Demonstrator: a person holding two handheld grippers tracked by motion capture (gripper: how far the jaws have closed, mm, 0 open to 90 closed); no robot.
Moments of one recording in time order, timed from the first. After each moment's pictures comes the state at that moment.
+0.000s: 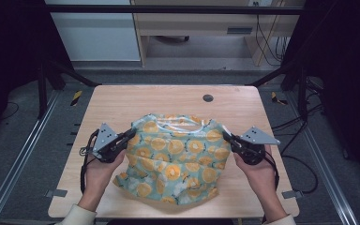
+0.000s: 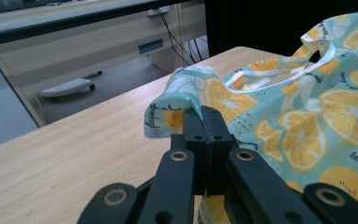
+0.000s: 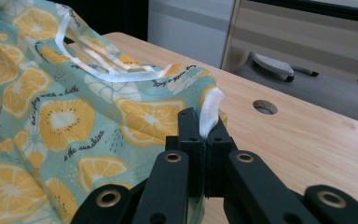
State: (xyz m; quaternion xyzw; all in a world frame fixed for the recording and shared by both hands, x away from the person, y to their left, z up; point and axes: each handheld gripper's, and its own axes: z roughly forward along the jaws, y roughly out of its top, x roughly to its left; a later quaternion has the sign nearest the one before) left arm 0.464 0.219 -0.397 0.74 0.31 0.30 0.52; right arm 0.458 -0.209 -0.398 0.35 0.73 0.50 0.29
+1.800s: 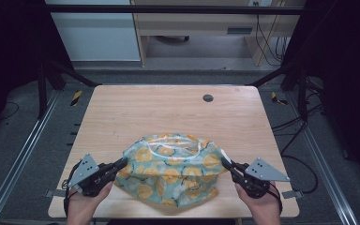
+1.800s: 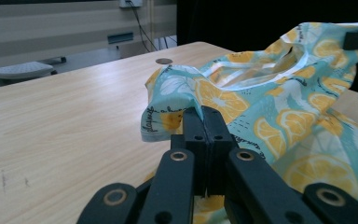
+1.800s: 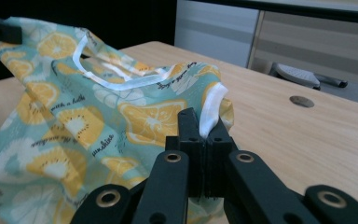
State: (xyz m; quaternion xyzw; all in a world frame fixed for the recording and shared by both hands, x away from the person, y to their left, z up) left arm 0.386 0.248 -0.419 0.73 0.32 0.22 0.56; right arm 0.378 -0.207 -0.418 0.33 0.73 0.54 0.27
